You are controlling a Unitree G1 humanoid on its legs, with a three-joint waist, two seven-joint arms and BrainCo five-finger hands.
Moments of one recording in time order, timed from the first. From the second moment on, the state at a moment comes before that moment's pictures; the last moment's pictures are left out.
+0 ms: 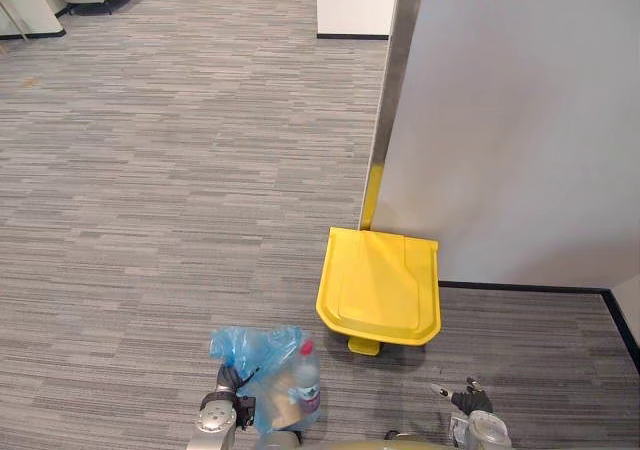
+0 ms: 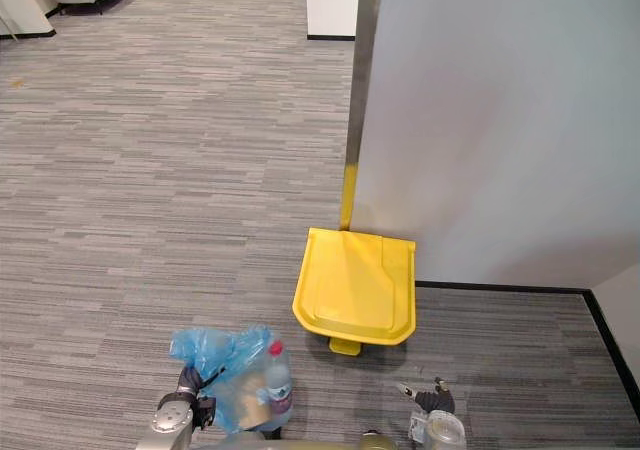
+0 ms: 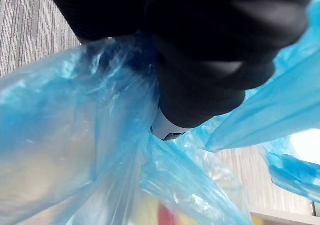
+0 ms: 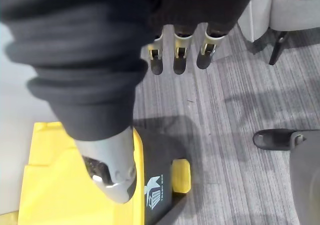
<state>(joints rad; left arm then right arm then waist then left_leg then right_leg) 0.11 0.14 -0.02 0.77 -0.01 -0.16 0.11 0.03 -0.07 -0.30 1.00 -0.05 -0.07 -0.17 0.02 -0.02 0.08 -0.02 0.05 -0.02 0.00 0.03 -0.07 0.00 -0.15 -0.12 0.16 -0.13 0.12</state>
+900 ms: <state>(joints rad) -0.06 0.12 0.00 0.66 -0.01 -0.16 0.11 0.03 -0.05 -0.28 0.85 -0.05 -0.06 -0.17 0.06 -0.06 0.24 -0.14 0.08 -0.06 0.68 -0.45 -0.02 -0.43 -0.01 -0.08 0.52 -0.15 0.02</state>
